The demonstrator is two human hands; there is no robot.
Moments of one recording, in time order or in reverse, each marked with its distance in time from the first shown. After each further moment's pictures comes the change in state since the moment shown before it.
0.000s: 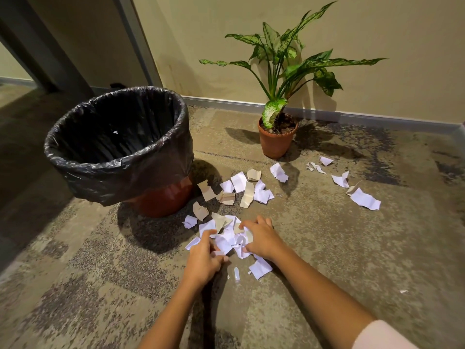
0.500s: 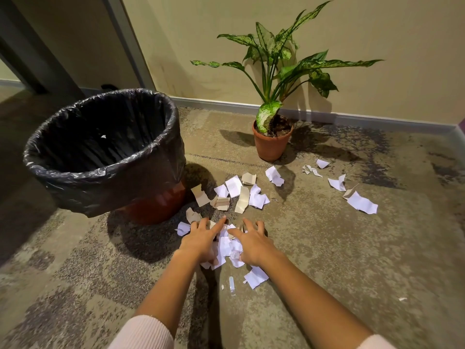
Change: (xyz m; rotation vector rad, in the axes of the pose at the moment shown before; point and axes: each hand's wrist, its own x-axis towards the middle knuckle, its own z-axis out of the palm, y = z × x) left_hand 0.065 0.035 -0.014 0.953 -0.359 0.071; right_hand 0.000 -0.012 -0.005 -0.160 -0.099 -0.014
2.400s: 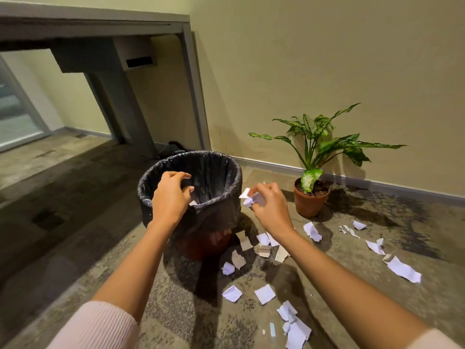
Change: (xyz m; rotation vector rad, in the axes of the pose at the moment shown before) left_hand -0.126 -0.122 -0.191 -0.462 1.129 -0.217; right_hand -0.035 -0.132 -0.168 0.498 0.771 -0.347
